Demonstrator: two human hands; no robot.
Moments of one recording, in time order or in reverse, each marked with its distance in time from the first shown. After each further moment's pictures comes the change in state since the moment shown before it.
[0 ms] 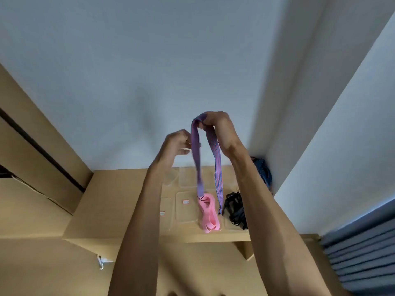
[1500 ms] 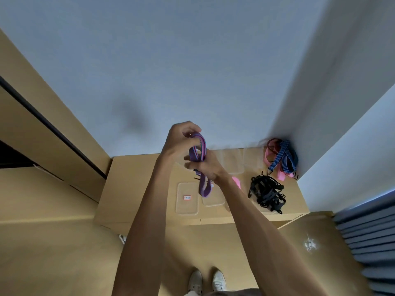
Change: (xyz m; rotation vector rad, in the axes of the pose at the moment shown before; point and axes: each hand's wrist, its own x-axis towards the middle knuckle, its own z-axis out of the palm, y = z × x) left_hand 0.001 -0.042 -0.116 0.339 0.099 0.054; right_hand -0.004 0.173 0.139 -0.136 -0.109 0.316
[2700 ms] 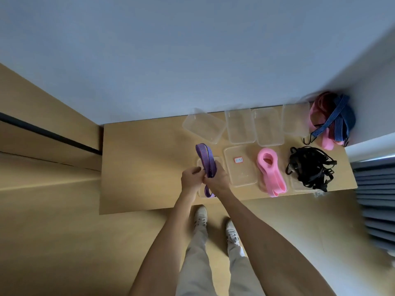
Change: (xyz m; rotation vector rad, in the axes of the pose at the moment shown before) left_hand 0.000 -0.306 0.025 -0.167 -0.002 -0.882; right_hand 0.101 0.198 0.114 -0.214 0.307 0.582
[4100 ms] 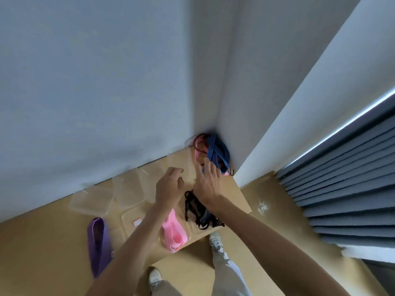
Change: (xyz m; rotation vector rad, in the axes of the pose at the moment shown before) left_hand -0.043 0.156 0.333 0.811 0.000 1.040; right_hand 0.071 0.054 -0.387 -0.762 0.455 -0.310
